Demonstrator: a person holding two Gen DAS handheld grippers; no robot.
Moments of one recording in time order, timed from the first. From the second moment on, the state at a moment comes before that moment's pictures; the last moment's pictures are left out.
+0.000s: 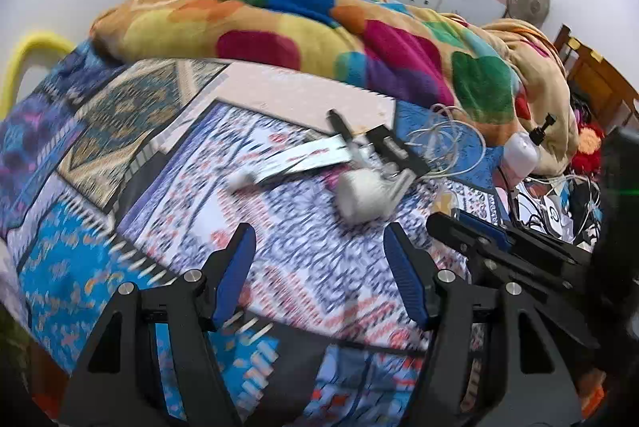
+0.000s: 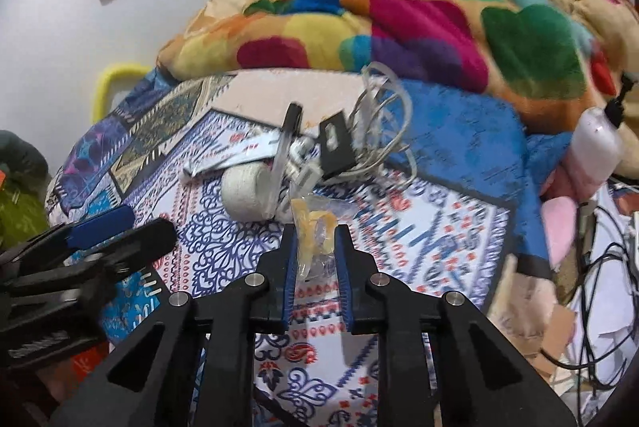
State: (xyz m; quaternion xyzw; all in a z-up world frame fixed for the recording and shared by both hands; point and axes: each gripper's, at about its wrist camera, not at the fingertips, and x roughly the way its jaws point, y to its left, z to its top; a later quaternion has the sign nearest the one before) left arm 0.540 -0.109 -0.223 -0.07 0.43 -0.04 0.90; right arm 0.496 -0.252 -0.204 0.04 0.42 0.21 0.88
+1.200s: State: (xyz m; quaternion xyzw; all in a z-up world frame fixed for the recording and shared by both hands) left arm 0.527 -0.131 -0.177 -0.05 0.38 -0.05 0.92; right arm 0.468 -0.269 -0.151 0.06 0.38 0.20 0.90
